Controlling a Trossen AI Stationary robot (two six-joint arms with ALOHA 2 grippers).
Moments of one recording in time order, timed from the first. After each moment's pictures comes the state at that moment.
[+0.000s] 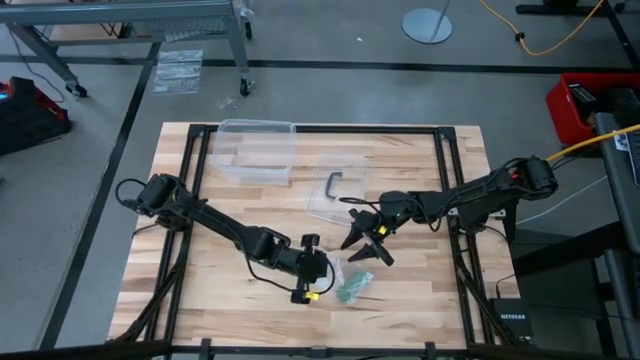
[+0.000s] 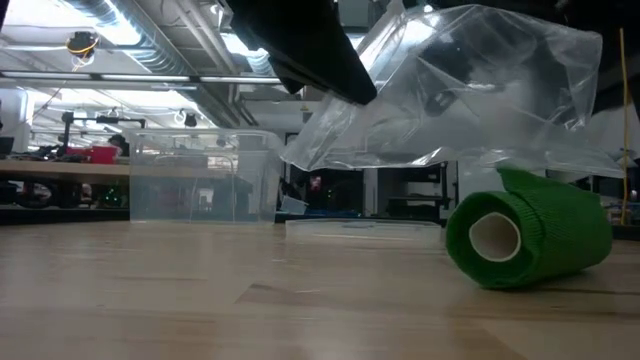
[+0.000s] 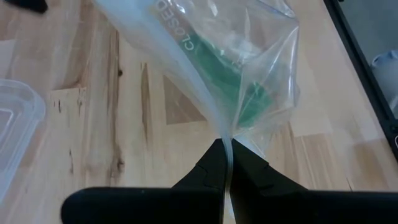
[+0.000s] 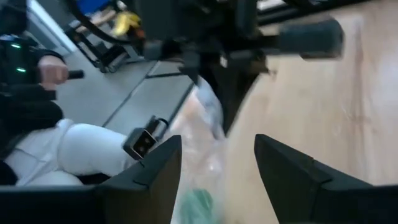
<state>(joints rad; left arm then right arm) -0.38 1.85 1.32 -0.27 -0.17 -0.21 0.12 1.40 0.61 0.46 -0.49 0.28</state>
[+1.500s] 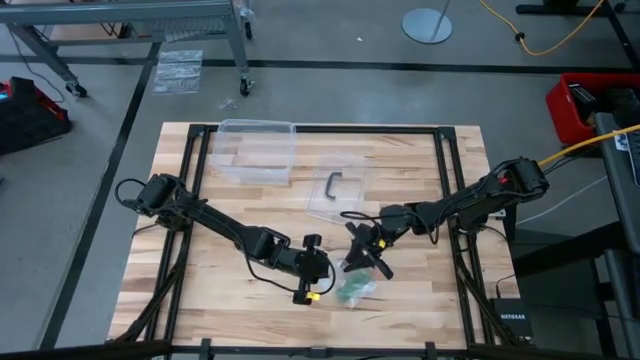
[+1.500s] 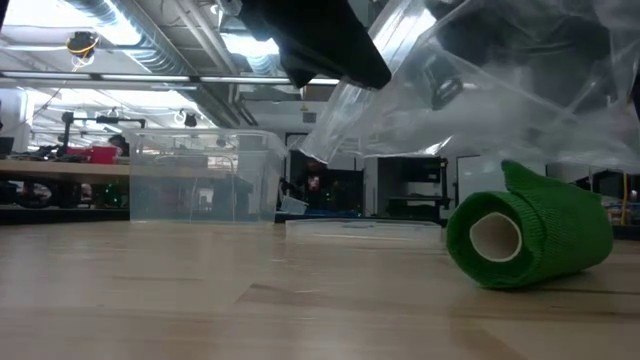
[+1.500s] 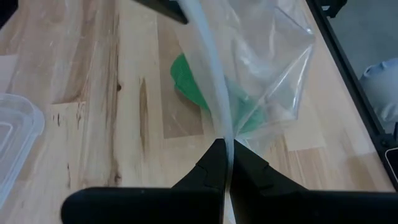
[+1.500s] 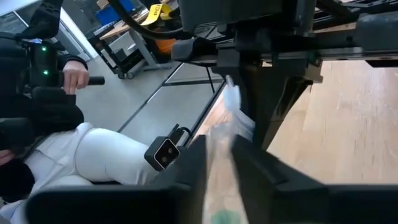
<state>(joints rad) -0.38 1.85 1.32 -0.23 -0.17 -0.21 0.23 1.49 0.61 0.63 -0.44 0.34</state>
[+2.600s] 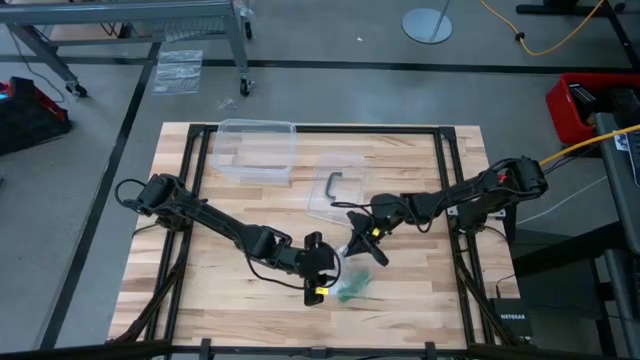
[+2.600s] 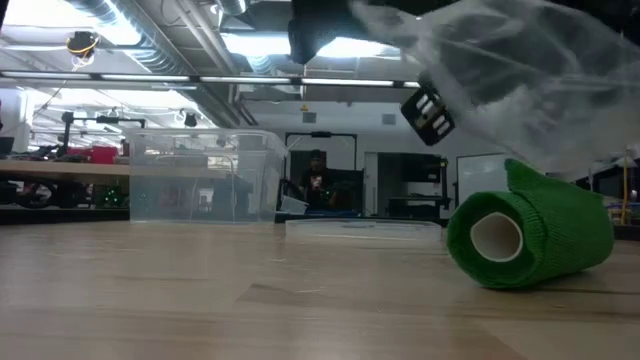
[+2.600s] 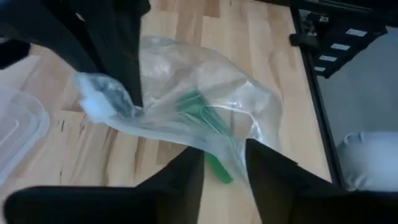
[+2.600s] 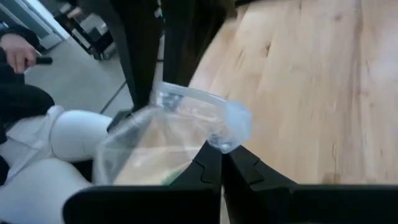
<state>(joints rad) -0.38 1.85 1.40 -0.23 -0.23 -0.41 0.10 1.49 0.61 0.45 -0.51 0.25</state>
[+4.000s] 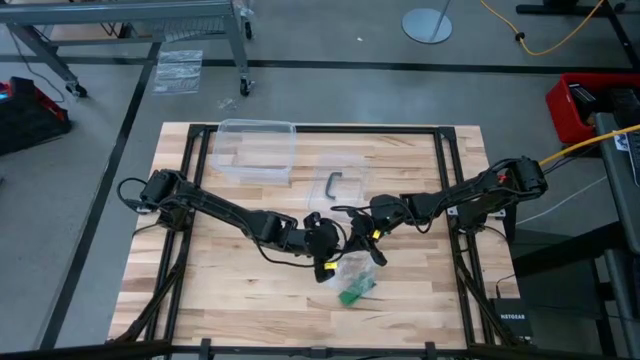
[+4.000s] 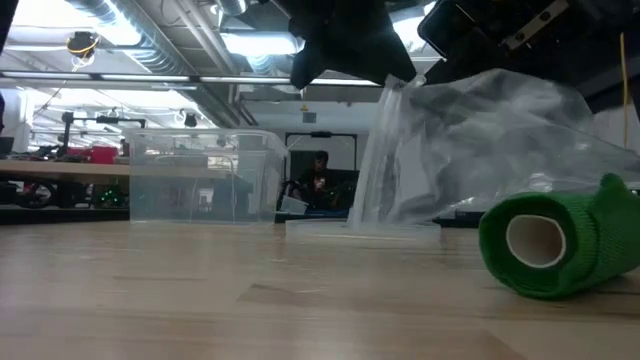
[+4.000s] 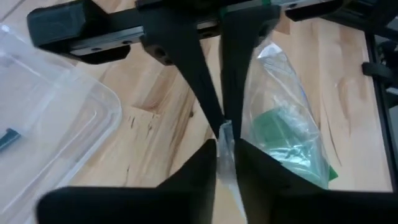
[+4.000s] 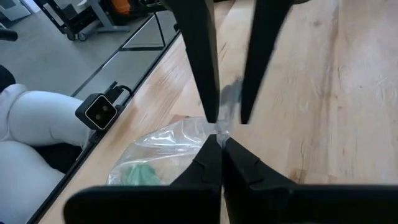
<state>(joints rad) -0.28 1.85 1.40 -0.27 -0.29 -0.48 0.11 1.49 0.61 0.42 -0.43 0.12</state>
